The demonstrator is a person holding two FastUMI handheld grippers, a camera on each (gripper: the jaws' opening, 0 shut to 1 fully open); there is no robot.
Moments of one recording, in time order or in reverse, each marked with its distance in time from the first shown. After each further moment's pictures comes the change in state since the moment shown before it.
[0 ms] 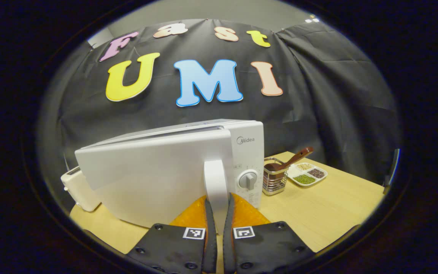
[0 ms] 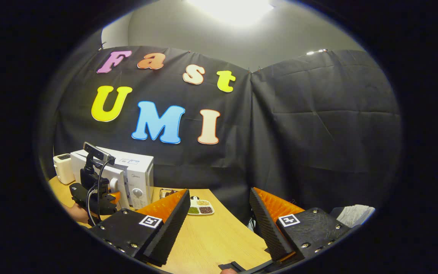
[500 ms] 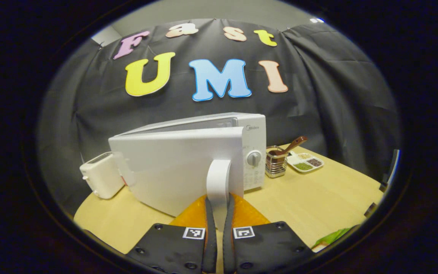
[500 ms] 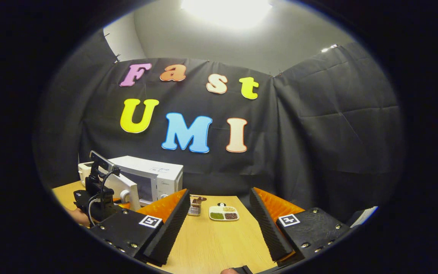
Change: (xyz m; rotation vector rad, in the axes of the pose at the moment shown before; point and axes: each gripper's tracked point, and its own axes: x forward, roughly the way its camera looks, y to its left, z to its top) left arm -0.104 0.030 -0.024 -0.009 0.068 0.112; right arm -0.018 0.019 0.016 0.027 -0.084 0.249
